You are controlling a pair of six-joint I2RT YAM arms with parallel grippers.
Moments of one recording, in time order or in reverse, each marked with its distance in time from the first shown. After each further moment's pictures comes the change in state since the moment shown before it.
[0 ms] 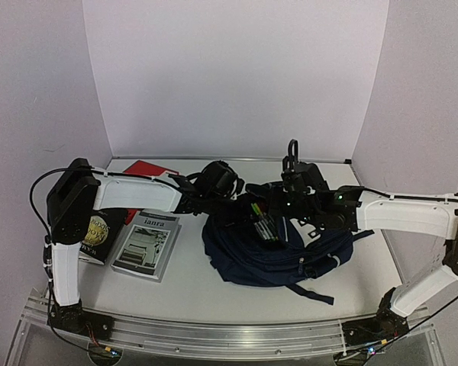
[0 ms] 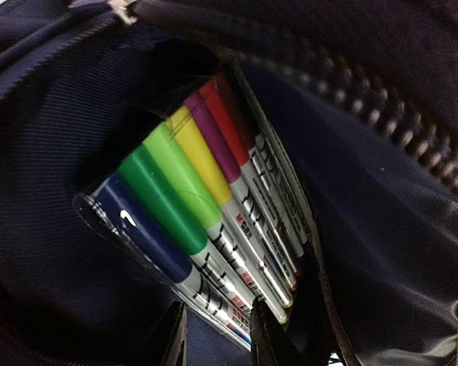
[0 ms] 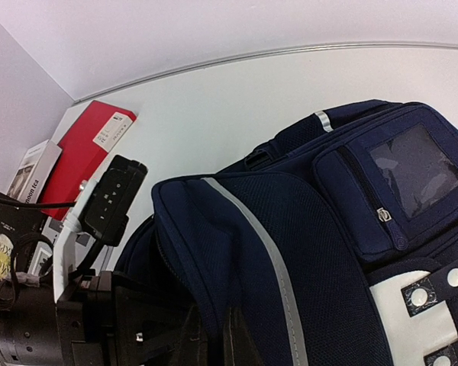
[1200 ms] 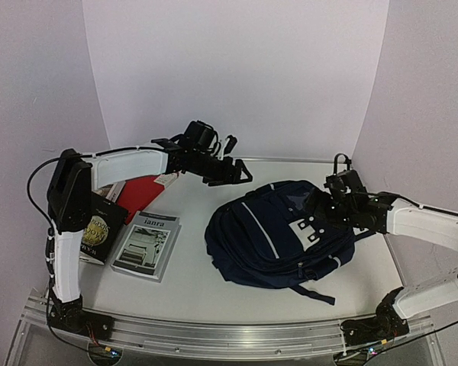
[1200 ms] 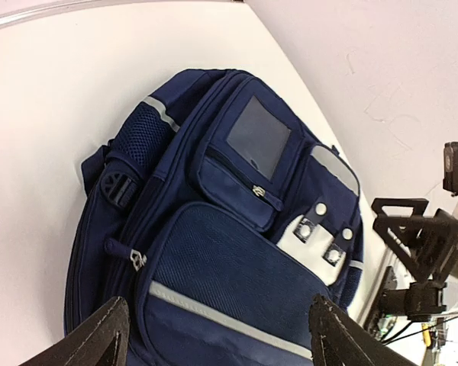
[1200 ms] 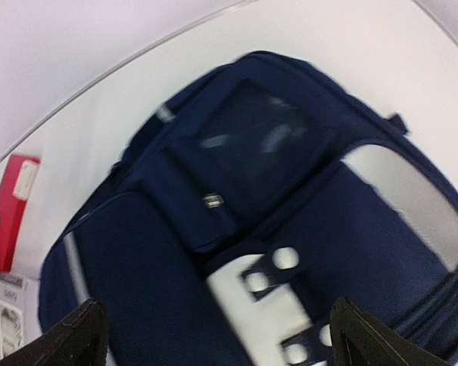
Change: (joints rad) left arm 0.210 0.050 0.287 -0.167 0.146 0.446; right arm -0.303 -0.221 -0.233 -0.162 -0.068 0.156
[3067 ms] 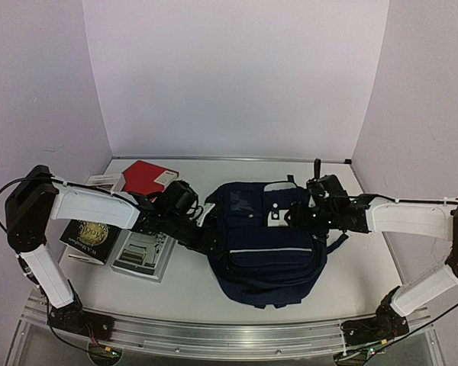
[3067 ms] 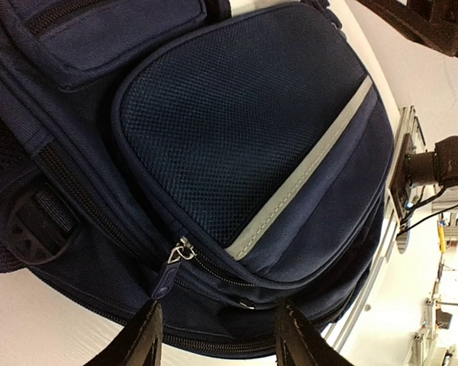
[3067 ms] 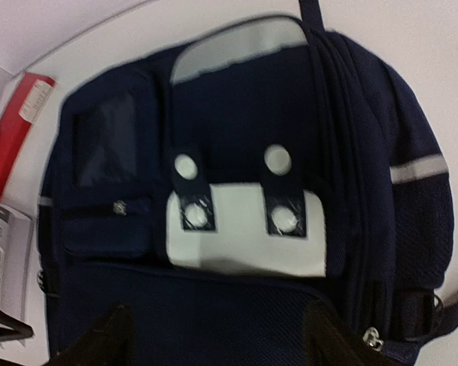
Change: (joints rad) left arm -0.149 -0.368 -0.769 0.209 0.032 0.012; right arm 0.050 0.177 0.046 0.125 -0.179 -0.184
